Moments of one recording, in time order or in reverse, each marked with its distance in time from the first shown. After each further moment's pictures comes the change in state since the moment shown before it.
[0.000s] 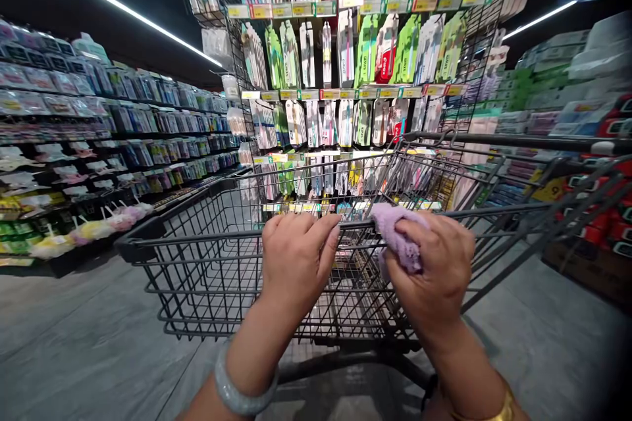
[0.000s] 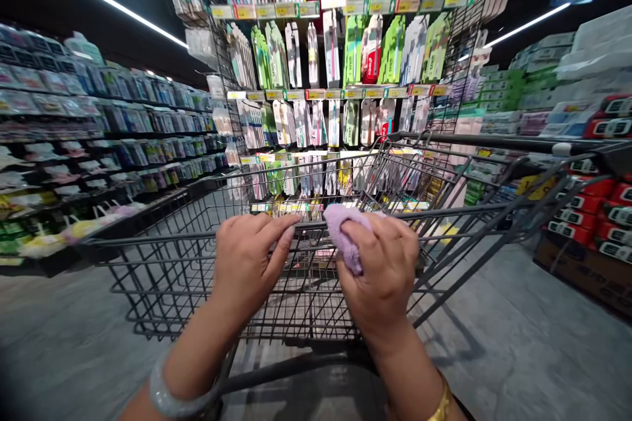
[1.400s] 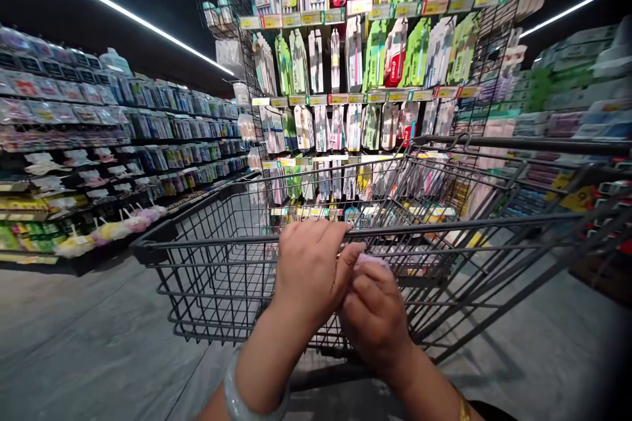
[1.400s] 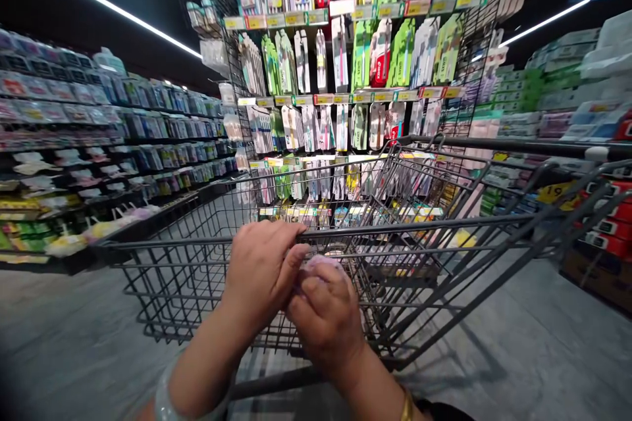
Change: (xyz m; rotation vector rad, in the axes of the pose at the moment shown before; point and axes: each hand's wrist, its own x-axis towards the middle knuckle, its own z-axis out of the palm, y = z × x) left_hand 0.002 0.003 0.000 -0.088 -0.050 0.045; right_hand -0.050 -0.052 0.039 0.312 -0.126 -0.182
